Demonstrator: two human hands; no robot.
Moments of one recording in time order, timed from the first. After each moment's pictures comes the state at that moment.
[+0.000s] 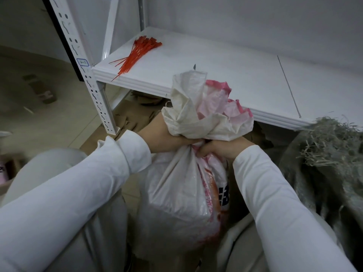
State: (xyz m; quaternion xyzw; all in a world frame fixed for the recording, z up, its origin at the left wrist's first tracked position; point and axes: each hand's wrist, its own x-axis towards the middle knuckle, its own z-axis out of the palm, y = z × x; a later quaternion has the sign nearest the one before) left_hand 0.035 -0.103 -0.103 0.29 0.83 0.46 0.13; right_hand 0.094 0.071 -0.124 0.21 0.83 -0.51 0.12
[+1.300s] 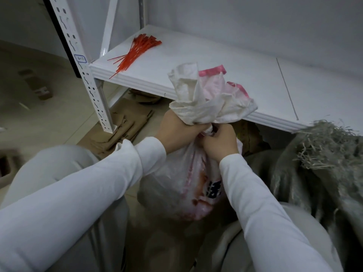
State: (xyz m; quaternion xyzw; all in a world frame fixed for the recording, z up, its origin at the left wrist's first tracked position) left_hand 0.043 -0.062 -0.103 0.25 0.77 0.59 0.04; right_hand 0.098 0.043 -0.121 0.27 0.85 -0.44 -0.13
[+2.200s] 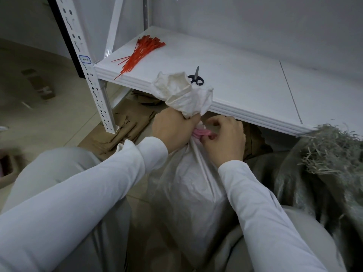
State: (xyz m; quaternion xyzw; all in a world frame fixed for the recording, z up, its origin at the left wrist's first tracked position) left_hand 0.027 -0.074 -0.105 0.18 0.89 0.42 0.01; right_hand 0.096 0.043 -0.123 0.24 0.92 -0.23 -0.20
